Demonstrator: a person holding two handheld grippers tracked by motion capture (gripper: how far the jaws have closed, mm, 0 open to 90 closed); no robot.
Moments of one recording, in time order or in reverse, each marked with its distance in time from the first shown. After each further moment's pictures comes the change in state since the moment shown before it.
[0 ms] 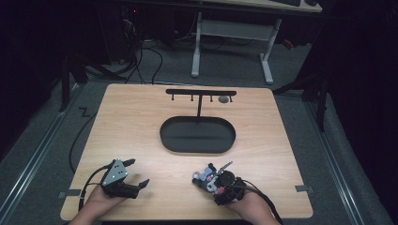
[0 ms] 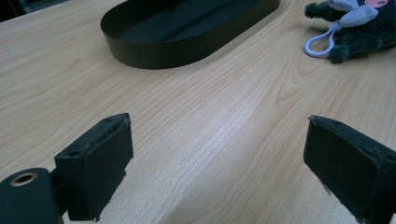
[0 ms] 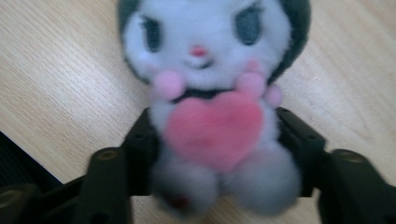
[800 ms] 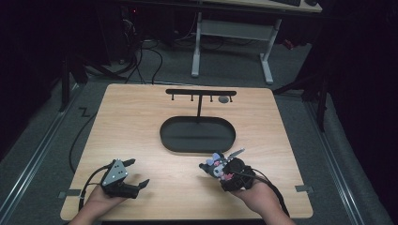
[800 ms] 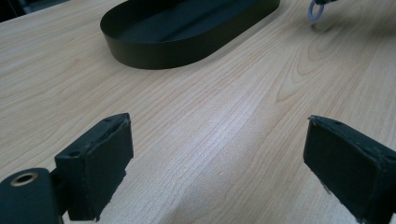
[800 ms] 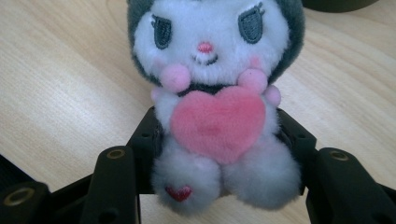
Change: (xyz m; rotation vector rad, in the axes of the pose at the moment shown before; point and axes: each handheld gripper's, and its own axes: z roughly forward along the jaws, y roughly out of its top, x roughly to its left) left arm 0.000 0.000 0.000 -0.001 -0.001 0.000; right arm -0.026 0.011 -0.039 -0.079 -0.055 0.071
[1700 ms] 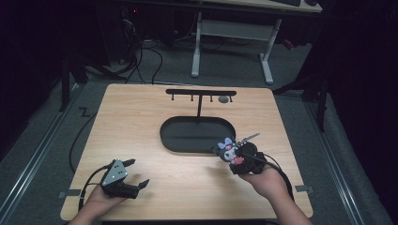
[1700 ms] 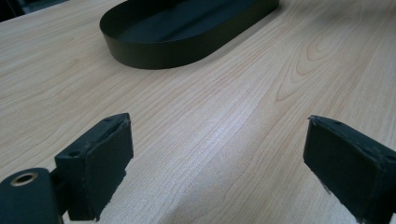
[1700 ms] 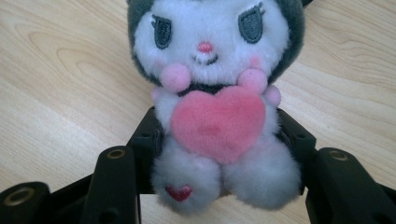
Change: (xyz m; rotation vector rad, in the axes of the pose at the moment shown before) left arm 0.000 0.000 0.000 0.000 -0.004 0.001; right arm -0.043 0.014 -0.016 -0.039 -0.027 0.125
